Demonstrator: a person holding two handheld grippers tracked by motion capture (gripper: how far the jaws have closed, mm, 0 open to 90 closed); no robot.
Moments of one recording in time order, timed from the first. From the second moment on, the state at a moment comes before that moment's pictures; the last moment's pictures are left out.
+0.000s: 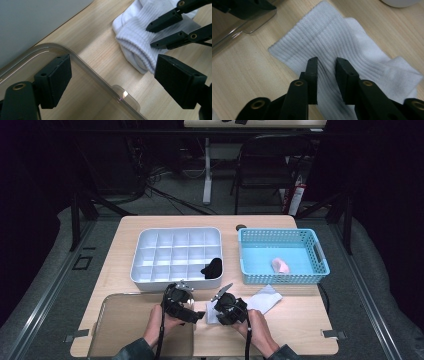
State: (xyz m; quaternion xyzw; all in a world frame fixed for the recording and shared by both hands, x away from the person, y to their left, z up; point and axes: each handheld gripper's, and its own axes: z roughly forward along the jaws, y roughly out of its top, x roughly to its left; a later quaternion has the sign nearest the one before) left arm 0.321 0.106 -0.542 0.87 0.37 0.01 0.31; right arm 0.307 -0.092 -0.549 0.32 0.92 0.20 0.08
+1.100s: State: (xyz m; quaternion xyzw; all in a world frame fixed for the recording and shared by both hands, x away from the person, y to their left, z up) left arm 0.317 0.073 -0.550 0.89 0.35 0.02 0.30; right arm 0.309 -0.140 -0.514 0.38 0.88 0.28 0.08
